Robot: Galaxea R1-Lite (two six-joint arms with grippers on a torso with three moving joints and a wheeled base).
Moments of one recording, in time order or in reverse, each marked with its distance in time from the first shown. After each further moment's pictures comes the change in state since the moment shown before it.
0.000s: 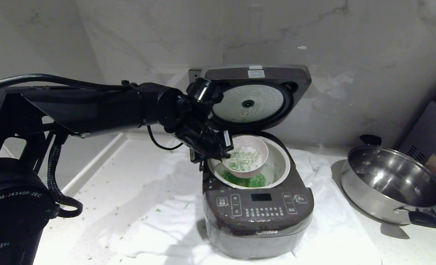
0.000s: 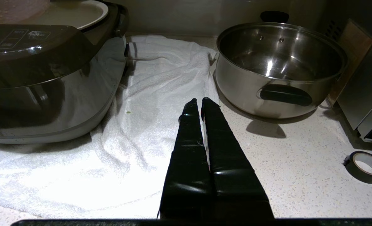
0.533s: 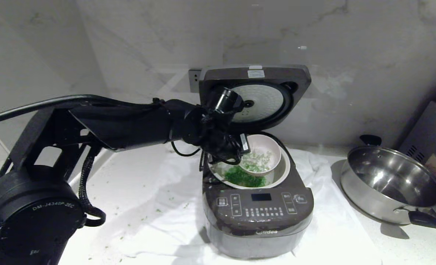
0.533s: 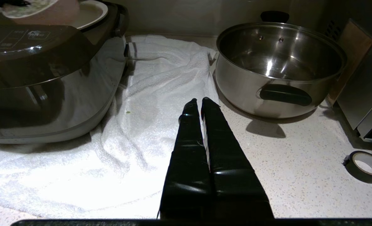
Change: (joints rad) left arm -0.079 0.073 0.001 -0.196 0.156 -0.028; right arm 0.000 0.000 0.000 0.001 0.000 0.000
